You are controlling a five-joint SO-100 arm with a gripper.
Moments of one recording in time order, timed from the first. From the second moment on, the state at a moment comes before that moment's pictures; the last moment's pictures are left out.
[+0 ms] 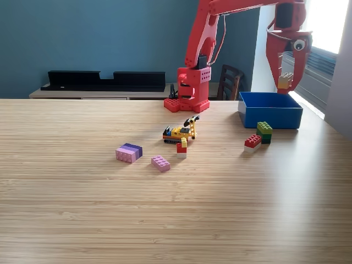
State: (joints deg) arm -52.2 78.5 62.1 94.9 -4.5
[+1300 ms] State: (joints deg) arm -51.9 78.5 64.5 96.8 -2.1
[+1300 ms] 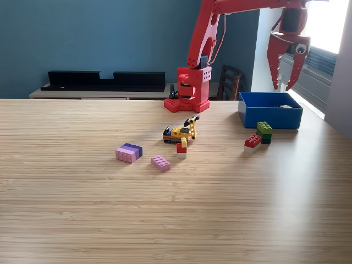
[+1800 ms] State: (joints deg) arm -25.5 78.5 64.5 96.8 -2.0
